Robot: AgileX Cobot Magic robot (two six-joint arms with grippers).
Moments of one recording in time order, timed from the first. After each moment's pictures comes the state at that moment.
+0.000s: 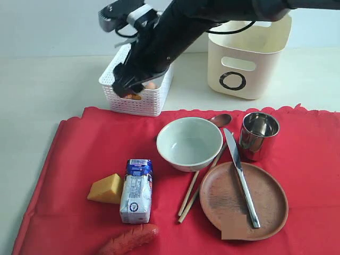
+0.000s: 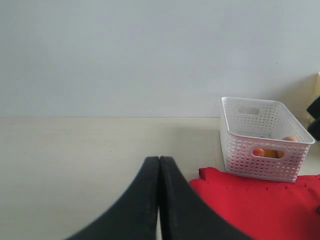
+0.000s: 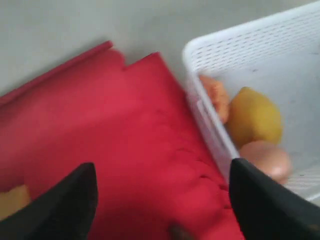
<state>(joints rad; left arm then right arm) -0.11 0.01 0.00 0.10 0.14 -0.13 0.51 2.03 -1.61 0.39 0.68 -0.62</state>
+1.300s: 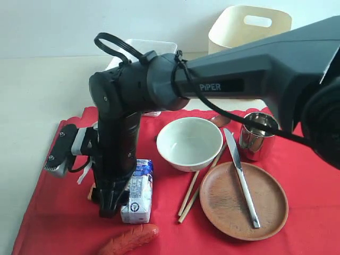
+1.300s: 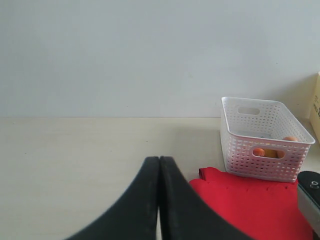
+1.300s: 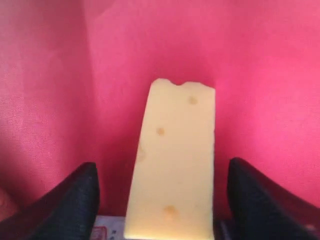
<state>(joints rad) -0.11 0.01 0.00 0.10 0.14 -0.13 0.80 2.23 -1.61 0.21 0.93 -0.73</state>
